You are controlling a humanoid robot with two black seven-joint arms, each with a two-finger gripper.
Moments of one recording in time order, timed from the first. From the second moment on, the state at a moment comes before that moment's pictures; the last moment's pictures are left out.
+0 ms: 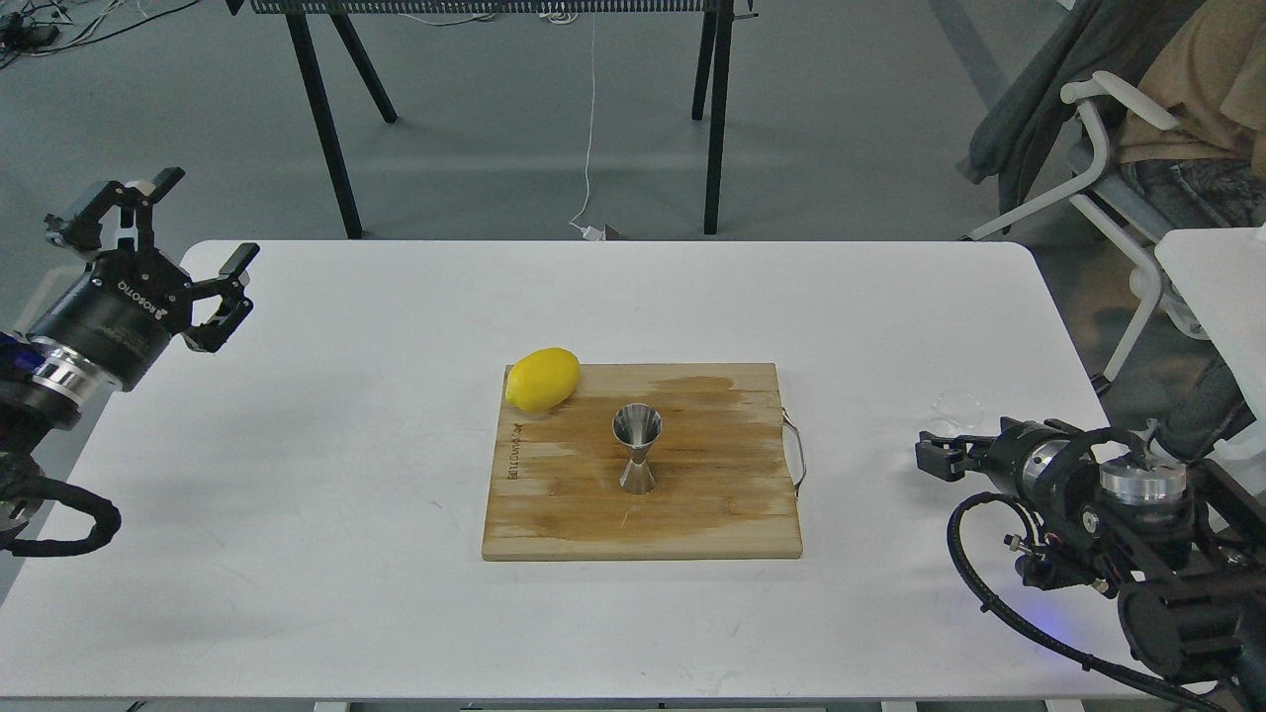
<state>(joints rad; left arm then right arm) -0.45 0.78 -0.71 -1.02 0.10 -0.49 -0.49 0.29 -0.32 1.19 1.05 0.59 -0.49 -0.04</state>
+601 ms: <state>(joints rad) -0.45 0.78 -0.71 -1.01 0.10 -0.49 -0.49 0.34 -0.27 1.18 0.97 0.54 -0.46 -0.05</state>
